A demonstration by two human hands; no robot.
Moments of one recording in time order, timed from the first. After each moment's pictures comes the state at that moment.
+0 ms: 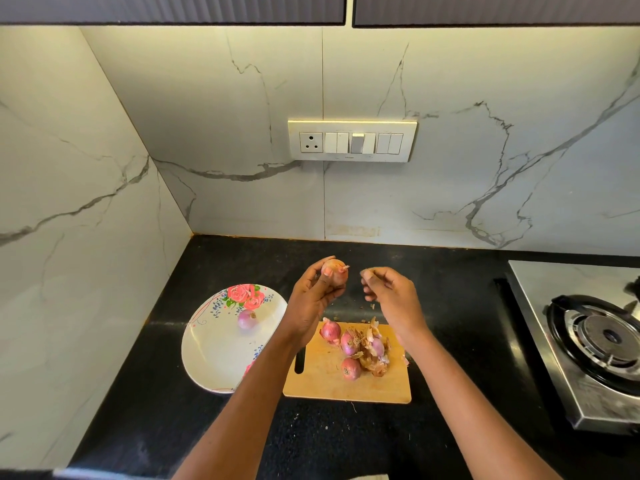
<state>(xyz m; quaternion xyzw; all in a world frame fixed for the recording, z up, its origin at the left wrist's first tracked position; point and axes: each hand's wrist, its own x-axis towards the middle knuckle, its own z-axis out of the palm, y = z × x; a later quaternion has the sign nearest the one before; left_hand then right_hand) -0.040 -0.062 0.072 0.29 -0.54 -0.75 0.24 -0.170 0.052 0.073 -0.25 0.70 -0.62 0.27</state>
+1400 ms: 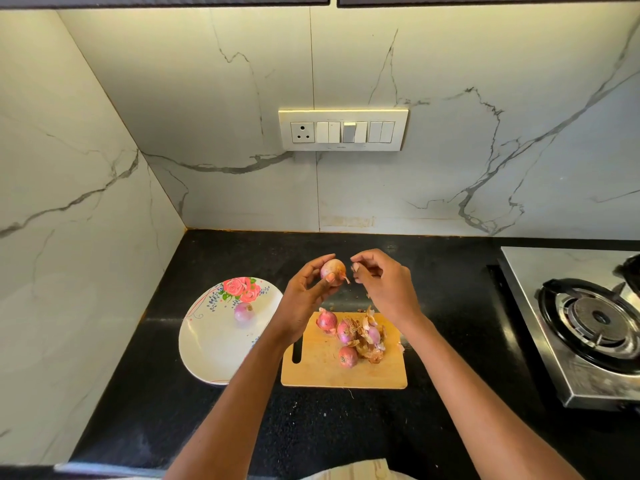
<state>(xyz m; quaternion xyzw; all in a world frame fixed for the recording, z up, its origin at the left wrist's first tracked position) -0.028 -0.058 0.068 0.27 -0.61 -0.72 0.20 -0.172 0.055 0.075 -0.41 0.76 -0.50 0.11</state>
